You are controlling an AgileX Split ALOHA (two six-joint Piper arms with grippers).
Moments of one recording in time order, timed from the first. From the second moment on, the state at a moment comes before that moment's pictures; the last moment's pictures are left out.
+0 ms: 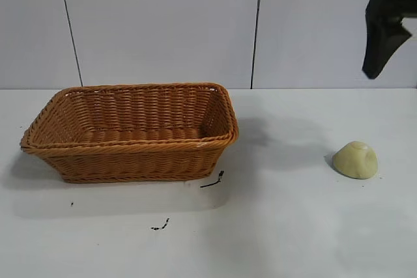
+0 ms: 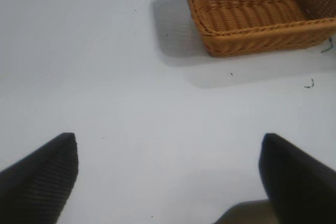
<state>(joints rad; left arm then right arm) -0.04 -0.01 -0.50 0.00 1.07 0.07 0.05 1.92 -1.37 0.06 0.98 -0.03</state>
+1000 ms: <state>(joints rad) -0.04 -0.01 -0.50 0.00 1.07 0.07 0.05 2.13 -1.37 0.01 0.74 0.04</state>
